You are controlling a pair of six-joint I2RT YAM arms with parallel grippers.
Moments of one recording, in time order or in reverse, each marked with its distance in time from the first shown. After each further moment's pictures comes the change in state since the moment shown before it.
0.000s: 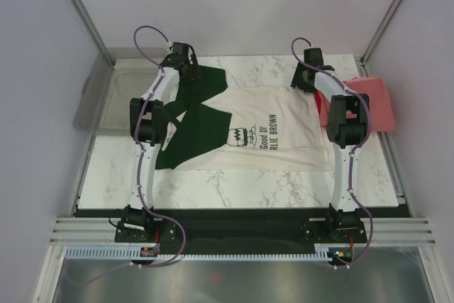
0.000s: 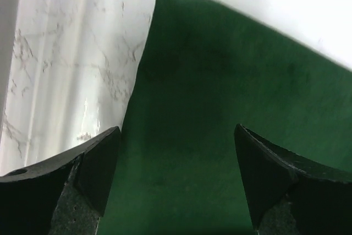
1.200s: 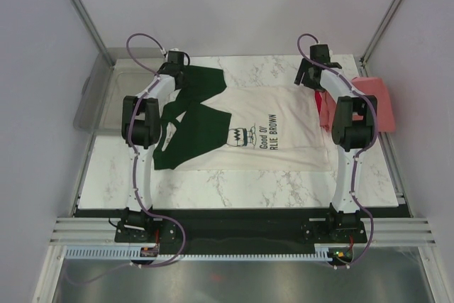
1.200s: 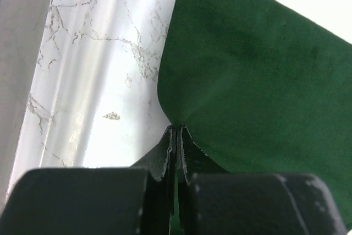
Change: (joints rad) left arm 0.021 -0.158 -0.349 0.217 -0.011 -0.019; right arm -0.019 -0.095 -0.041 -0.048 0.057 -0.017
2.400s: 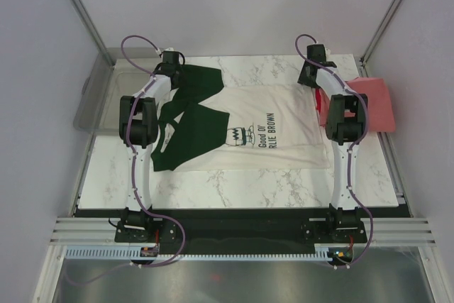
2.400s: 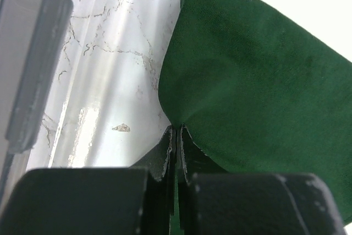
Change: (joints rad) left arm 0.032 -0.003 -0.021 0.049 0.058 -0.034; right arm -0.013 0.193 0.203 -0.017 0.053 0.004
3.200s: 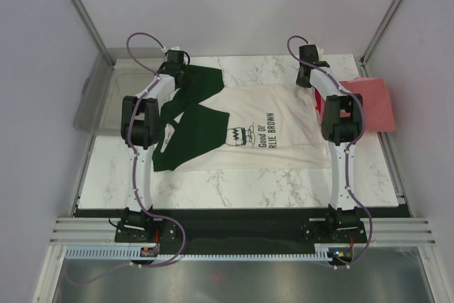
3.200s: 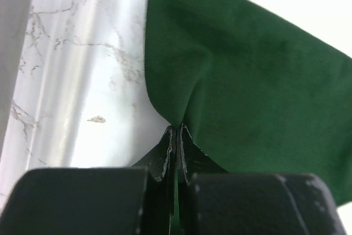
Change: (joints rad) left arm -0.032 -0.011 0.001 -0.008 -0.003 0.027; right arm 0.051 0.018 0.039 -0.032 0.101 -0.050
